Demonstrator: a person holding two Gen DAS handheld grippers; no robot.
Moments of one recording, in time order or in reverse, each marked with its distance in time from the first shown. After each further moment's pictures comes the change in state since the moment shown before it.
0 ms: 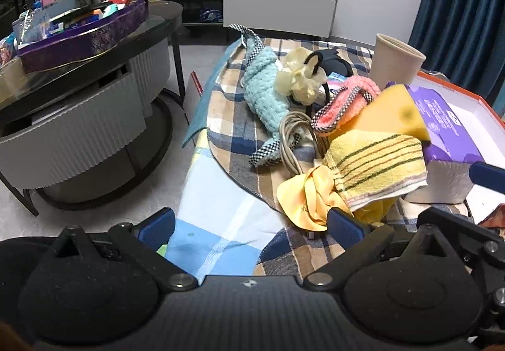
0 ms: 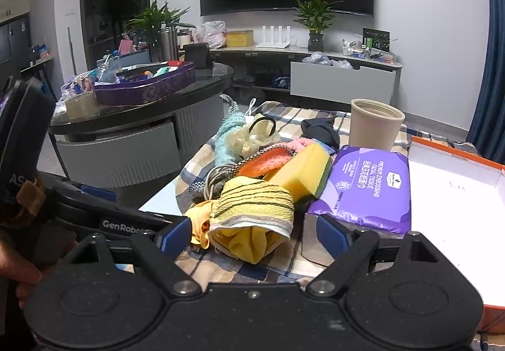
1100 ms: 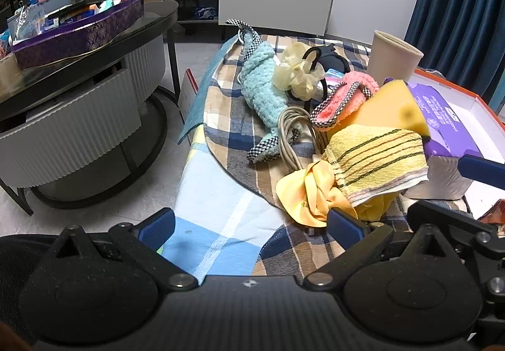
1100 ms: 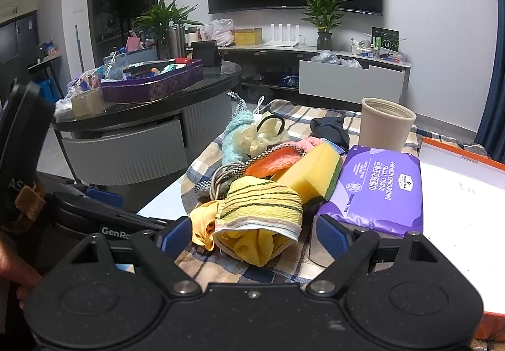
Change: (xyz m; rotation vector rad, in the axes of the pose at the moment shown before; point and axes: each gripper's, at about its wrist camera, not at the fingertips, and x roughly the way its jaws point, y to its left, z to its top) left arm 0.004 0.003 -0.004 -0.001 0.001 -0.021; right arm 0.009 0.001 0.000 -0.013 0.005 0.032
